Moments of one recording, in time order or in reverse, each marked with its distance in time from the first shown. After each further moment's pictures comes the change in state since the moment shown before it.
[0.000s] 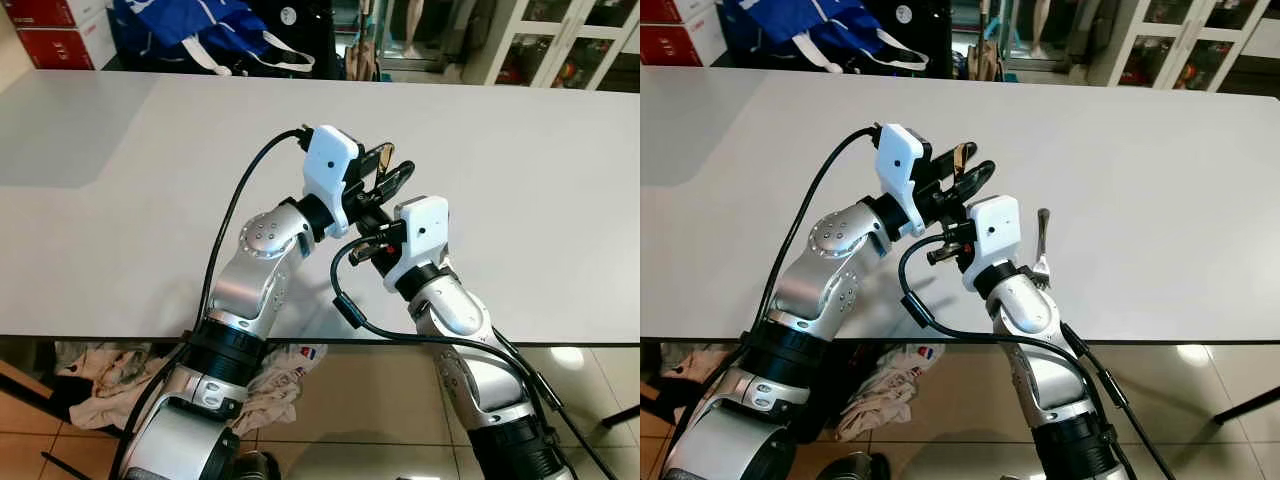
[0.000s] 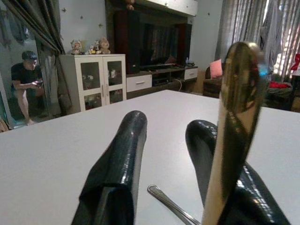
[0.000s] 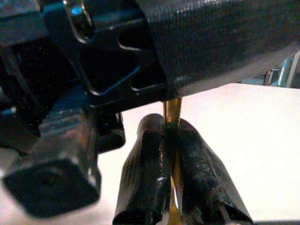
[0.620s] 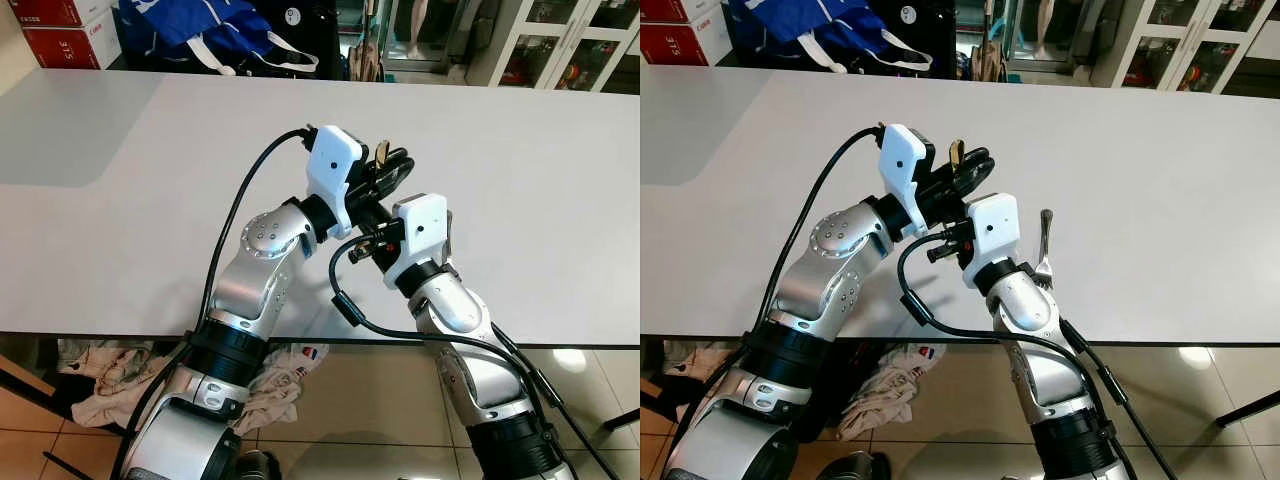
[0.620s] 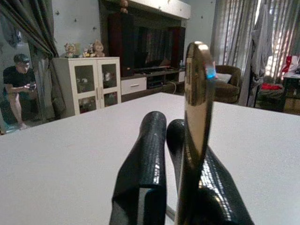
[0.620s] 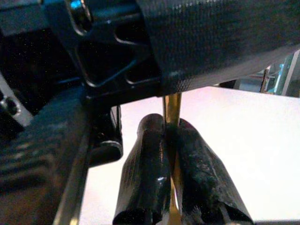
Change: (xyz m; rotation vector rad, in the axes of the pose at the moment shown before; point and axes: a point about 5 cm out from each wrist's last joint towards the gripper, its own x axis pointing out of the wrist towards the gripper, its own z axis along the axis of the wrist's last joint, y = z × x) left arm 0.001 -0.003 0.003 -0.004 -0.015 -0.035; right arm 0.002 -0.003 0.002 -0.047 -0.011 -0.013
